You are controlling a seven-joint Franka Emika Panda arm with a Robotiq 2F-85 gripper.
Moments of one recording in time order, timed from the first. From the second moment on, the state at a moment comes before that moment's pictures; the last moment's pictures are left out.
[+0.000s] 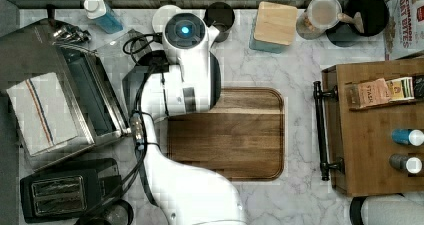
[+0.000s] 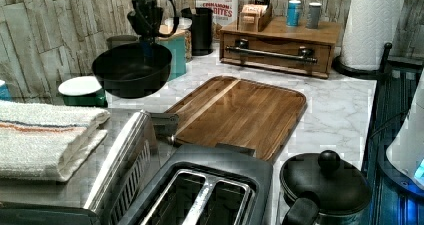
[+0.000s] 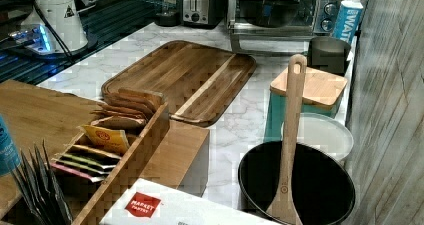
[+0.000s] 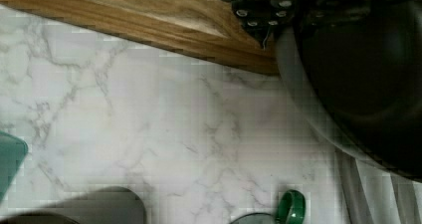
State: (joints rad) arm 0.08 0.37 0.09 -1.73 0.04 0.48 -0.87
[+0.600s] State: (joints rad) arm 0.09 0.50 0.21 -1.59 0.02 0.48 -0.96
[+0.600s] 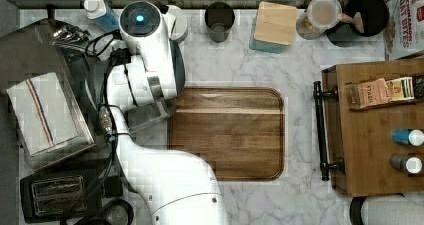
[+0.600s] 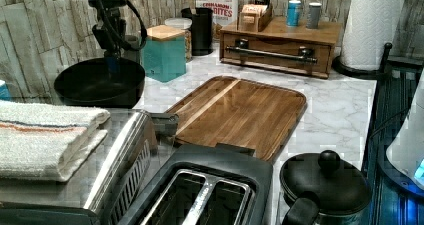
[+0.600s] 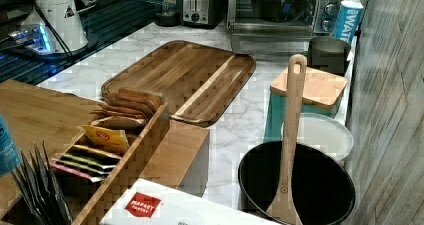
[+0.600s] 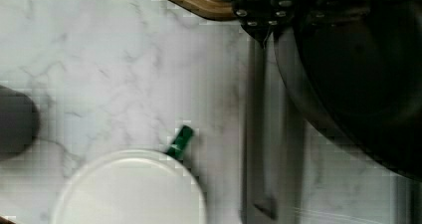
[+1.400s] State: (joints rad) arm 0.18 0.58 0.26 -1.50 0.02 0.42 -0.97
